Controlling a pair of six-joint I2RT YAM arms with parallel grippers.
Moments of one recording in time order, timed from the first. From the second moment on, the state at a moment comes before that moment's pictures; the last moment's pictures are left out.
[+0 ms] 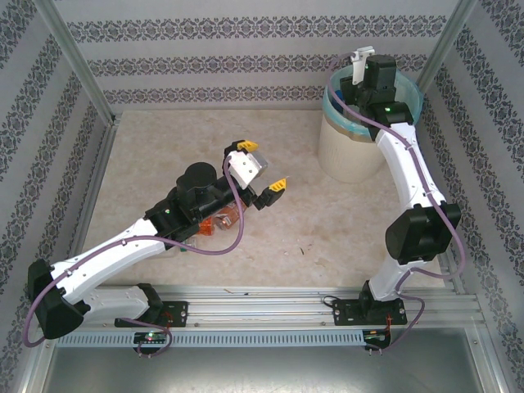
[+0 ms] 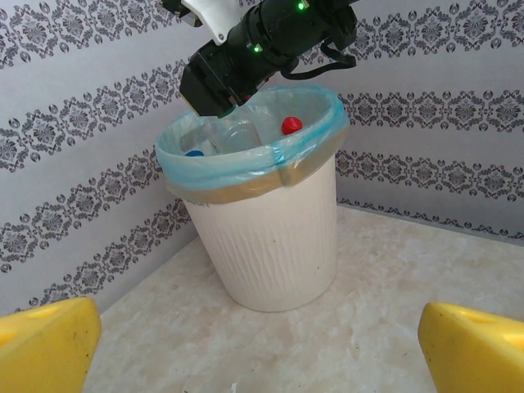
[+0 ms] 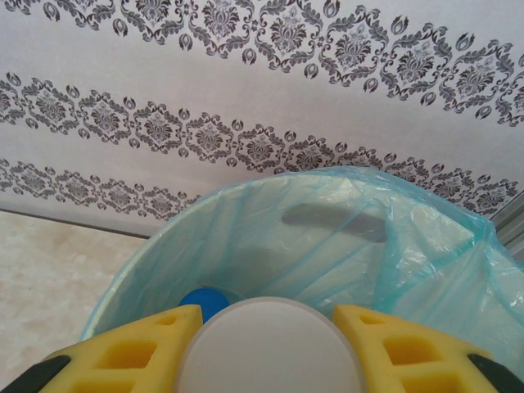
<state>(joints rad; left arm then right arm) -0.85 1.17 1.05 0.05 -0.02 0.21 0.10 1.73 1.82 -0.45 0.10 -0.15</state>
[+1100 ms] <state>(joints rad) -0.85 1.14 1.03 0.04 -0.03 0.23 0.05 1.89 1.84 -0.24 0.03 -0.08</state>
